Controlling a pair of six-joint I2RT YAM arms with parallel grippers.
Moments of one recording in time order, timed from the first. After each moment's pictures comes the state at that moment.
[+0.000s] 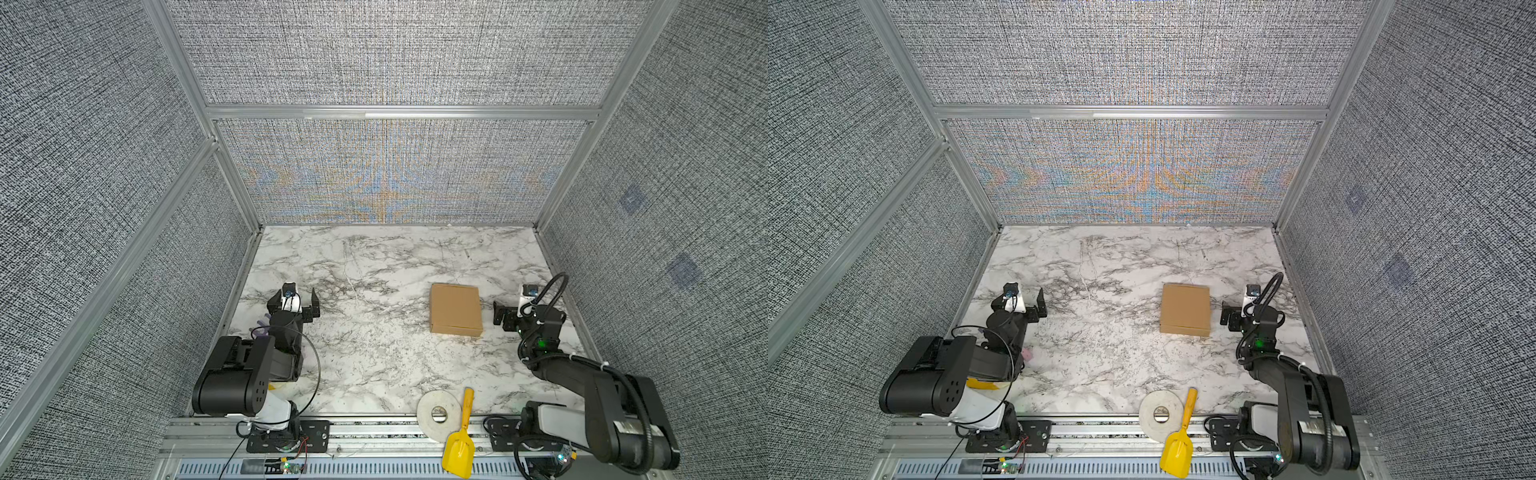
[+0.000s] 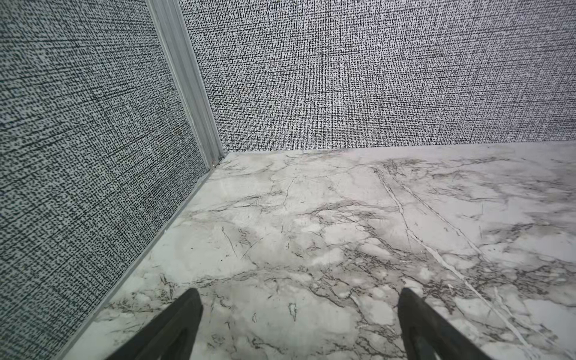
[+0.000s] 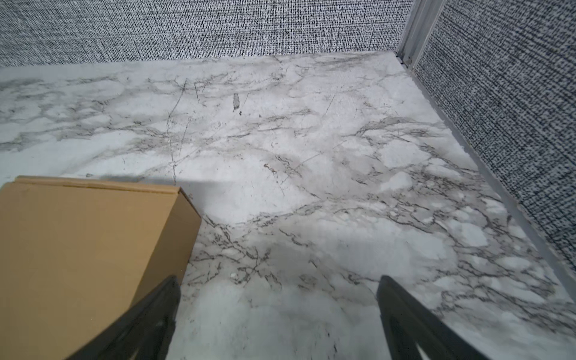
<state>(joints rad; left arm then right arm) -0.05 1.53 0.17 1.23 -0.10 0.06 -0.11 1.29 0.24 0.65 -0.11 0.00</state>
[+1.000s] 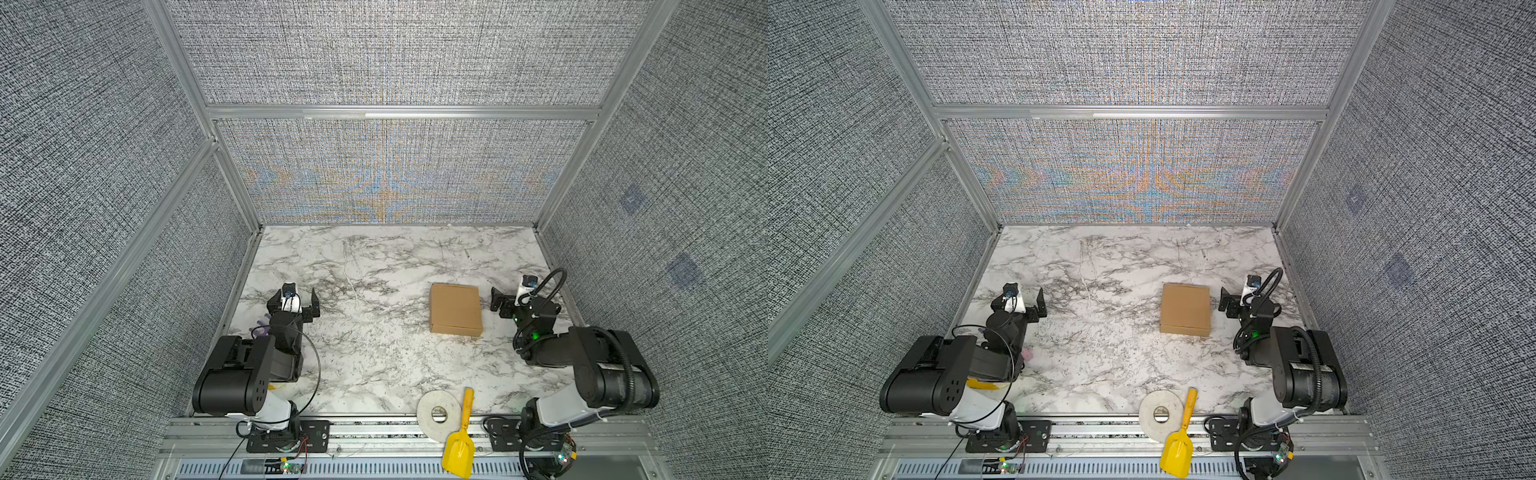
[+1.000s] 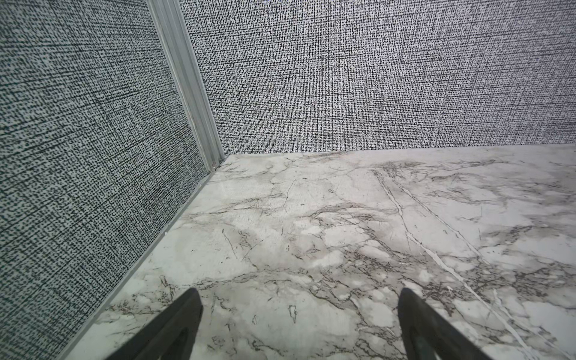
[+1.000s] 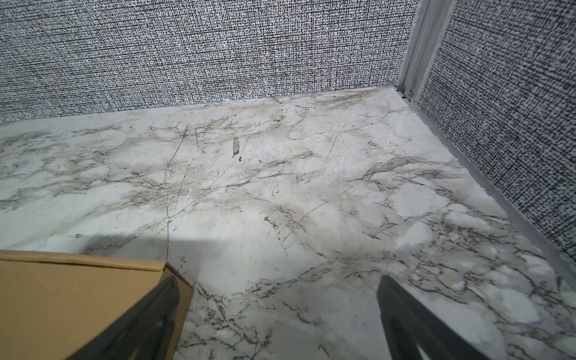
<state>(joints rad) -0.05 1.53 0.17 1.24 -0.10 0.06 -0.10 1.55 0.31 0.95 -0.10 0.06</state>
